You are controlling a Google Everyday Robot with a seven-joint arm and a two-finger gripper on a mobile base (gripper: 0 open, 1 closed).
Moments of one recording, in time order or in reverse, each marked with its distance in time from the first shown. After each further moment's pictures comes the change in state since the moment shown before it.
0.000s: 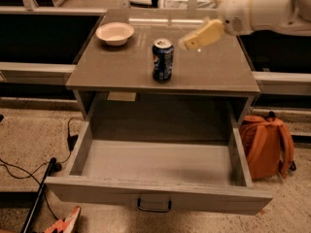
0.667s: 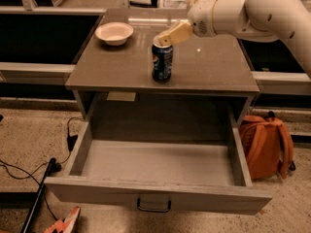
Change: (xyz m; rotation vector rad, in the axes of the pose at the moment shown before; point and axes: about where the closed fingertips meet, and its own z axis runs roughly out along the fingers) arm 0.000 -0.019 0.095 0.009 -0.081 0.056
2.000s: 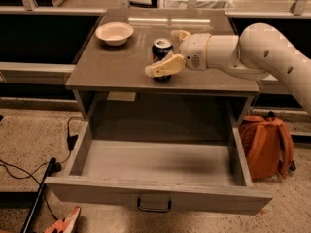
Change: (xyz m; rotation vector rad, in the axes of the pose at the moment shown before) arm 0.039 0.085 0.003 -0.166 -0.111 0.143
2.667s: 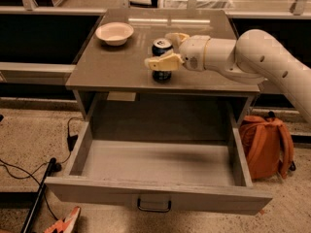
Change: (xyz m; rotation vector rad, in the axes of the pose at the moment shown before) arm 0.008 -0.019 0.006 0.065 -0.029 -0.012
